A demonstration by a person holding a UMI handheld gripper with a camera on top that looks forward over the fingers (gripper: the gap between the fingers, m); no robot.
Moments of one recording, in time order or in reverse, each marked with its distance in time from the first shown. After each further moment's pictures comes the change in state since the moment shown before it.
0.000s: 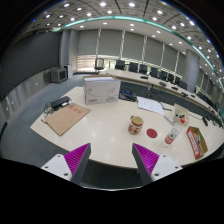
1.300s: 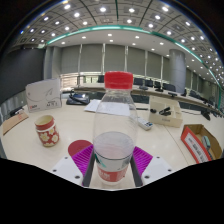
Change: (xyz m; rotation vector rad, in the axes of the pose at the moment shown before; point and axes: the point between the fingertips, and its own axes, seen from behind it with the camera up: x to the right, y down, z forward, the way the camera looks) arm 0.394 0.054 0.300 0.223 0.077 0.108
